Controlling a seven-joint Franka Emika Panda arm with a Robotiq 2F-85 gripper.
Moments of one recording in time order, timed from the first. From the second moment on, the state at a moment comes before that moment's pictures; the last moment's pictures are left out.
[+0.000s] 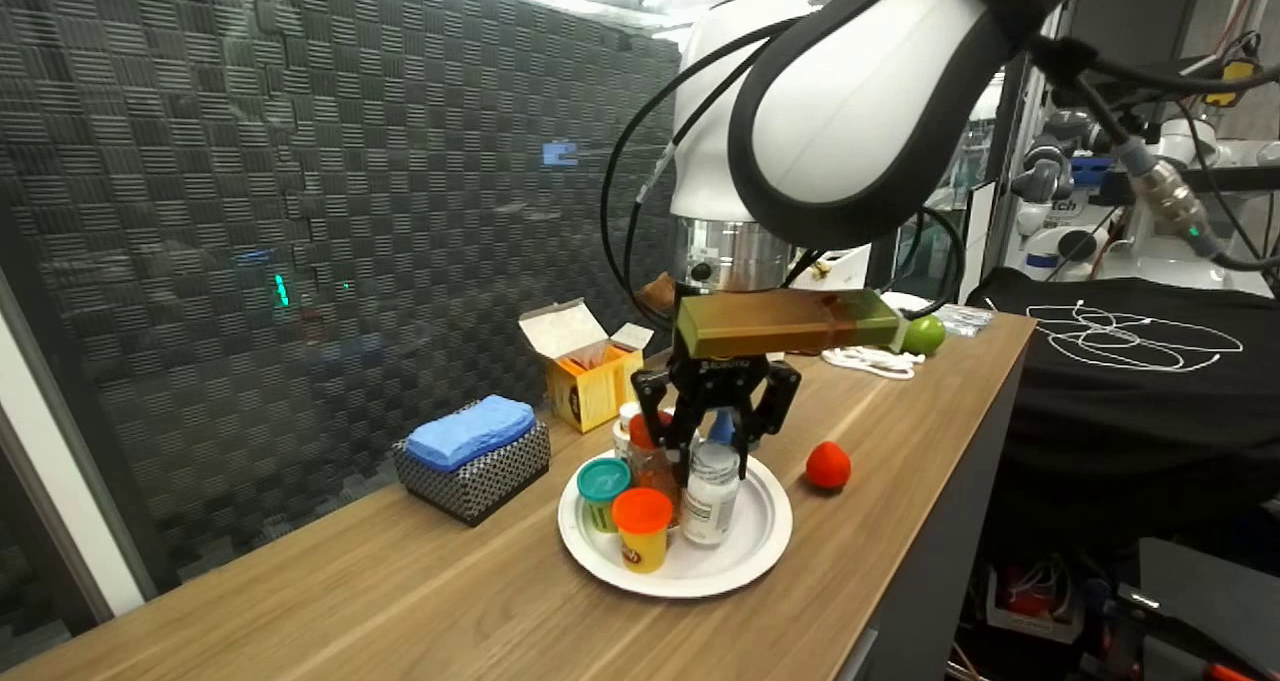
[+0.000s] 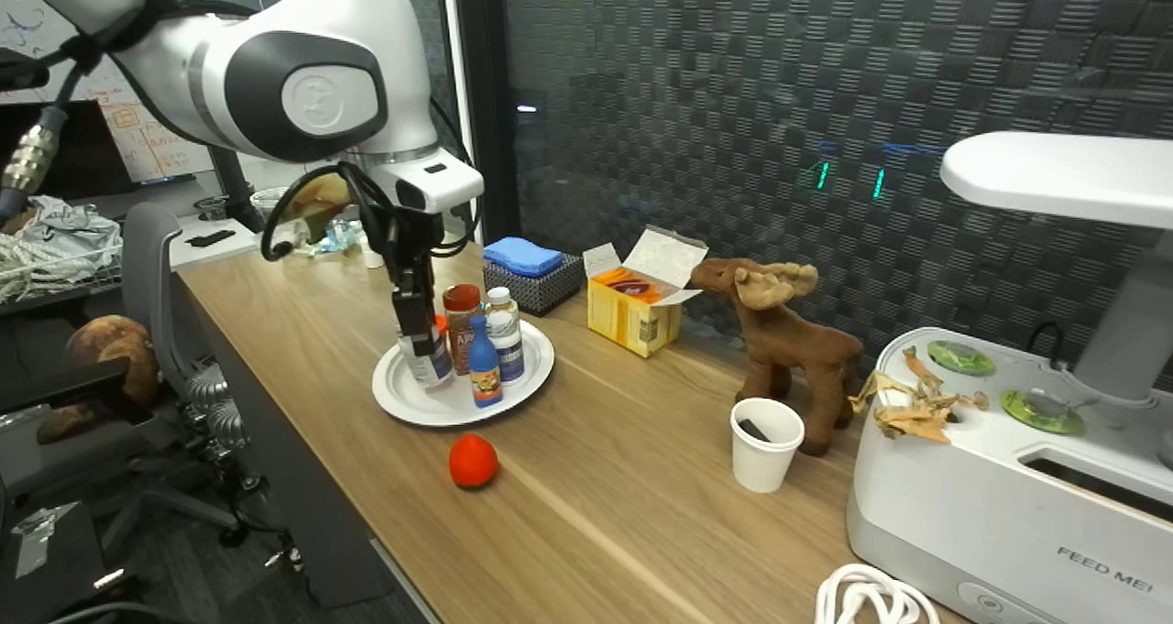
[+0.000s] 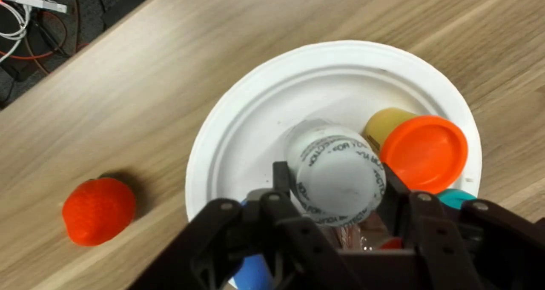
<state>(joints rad) 0.11 0.16 0.10 -2.31 0.01 2.52 0.77</state>
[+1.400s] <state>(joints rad) 0.23 0.16 0.04 -2.29 -0.23 2.58 1.06</state>
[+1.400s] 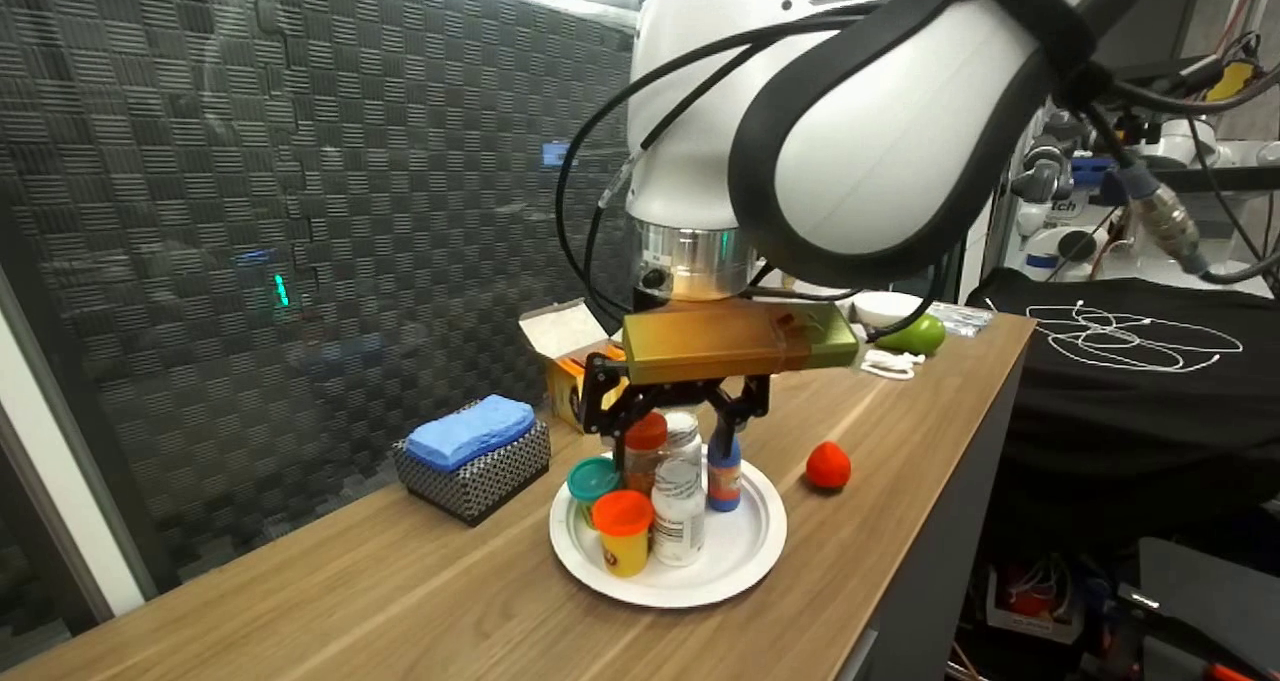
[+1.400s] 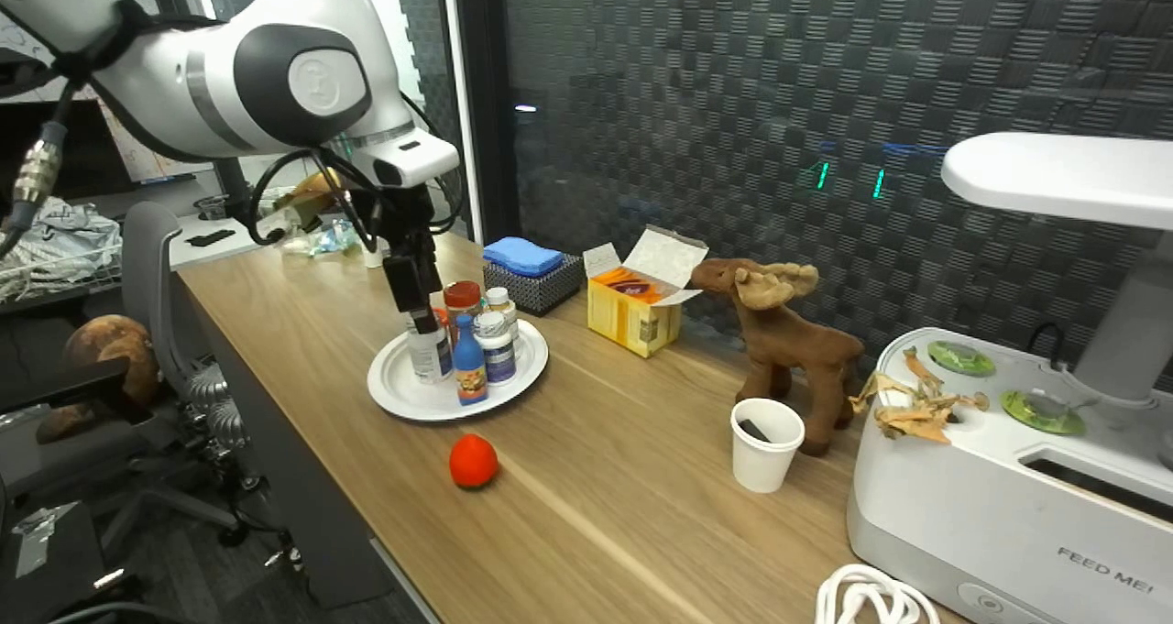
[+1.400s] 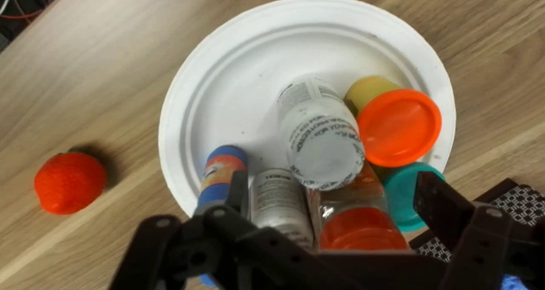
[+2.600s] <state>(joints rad) 0.15 -0.08 -0.20 -2.63 -0.27 2.60 0.41</state>
